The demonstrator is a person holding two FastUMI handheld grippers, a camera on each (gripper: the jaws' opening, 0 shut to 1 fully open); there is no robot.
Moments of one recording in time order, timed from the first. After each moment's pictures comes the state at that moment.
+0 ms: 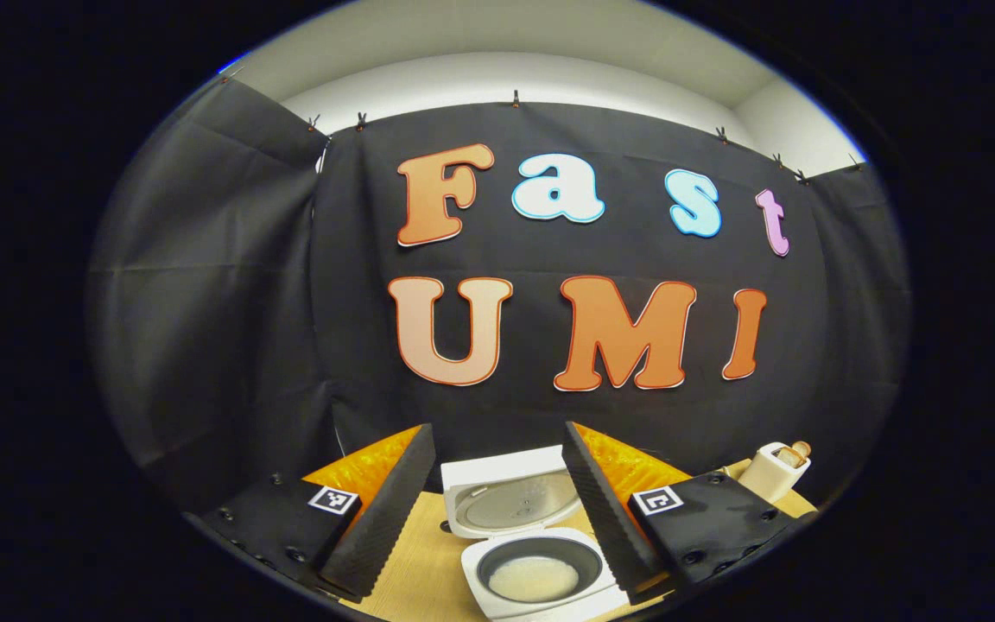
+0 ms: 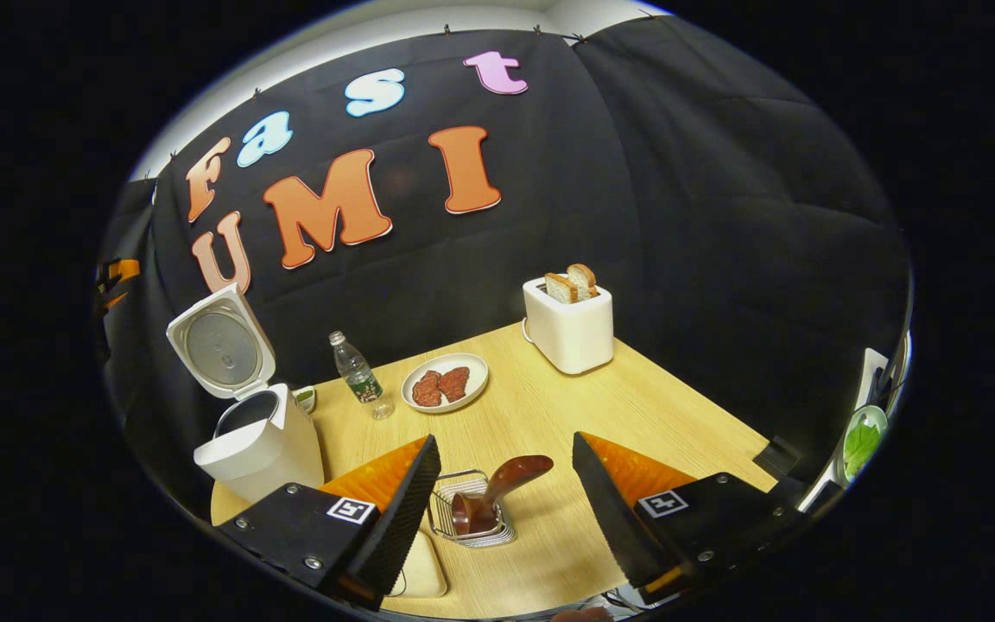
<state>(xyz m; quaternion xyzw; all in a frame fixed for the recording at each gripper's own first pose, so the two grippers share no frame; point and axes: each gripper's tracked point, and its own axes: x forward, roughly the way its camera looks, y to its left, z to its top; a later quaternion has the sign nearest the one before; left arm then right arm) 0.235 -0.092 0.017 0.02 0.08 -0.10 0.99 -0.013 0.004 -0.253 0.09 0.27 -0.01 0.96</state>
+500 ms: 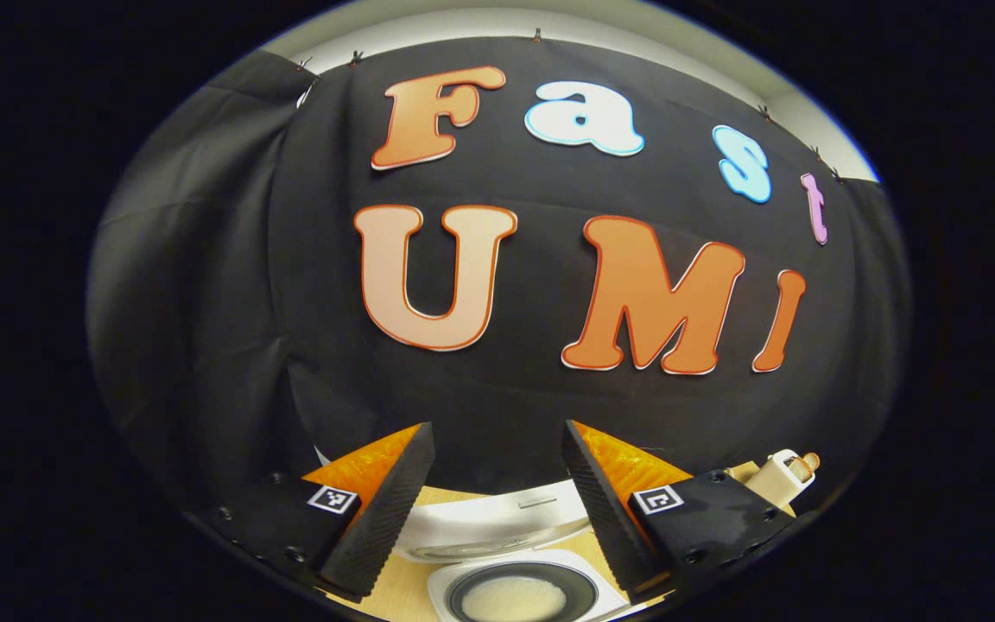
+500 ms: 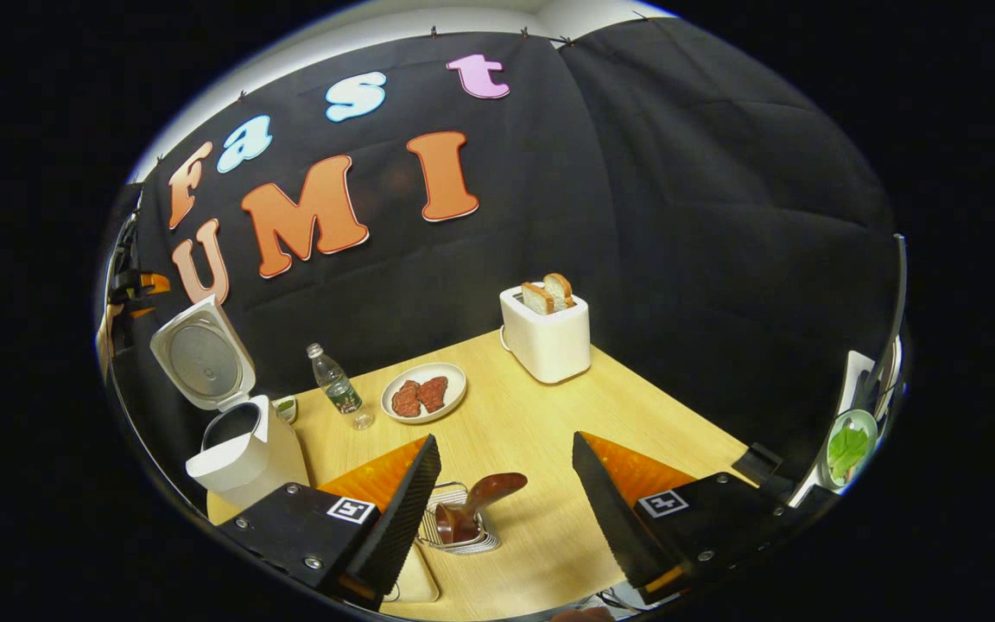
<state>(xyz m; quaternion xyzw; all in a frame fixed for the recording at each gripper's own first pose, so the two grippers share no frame) 0.372 -0.118 -0.073 -0.02 0.18 -0.10 0.98 0.000 -0.015 -0.235 0.09 0.26 -0.05 0.96</state>
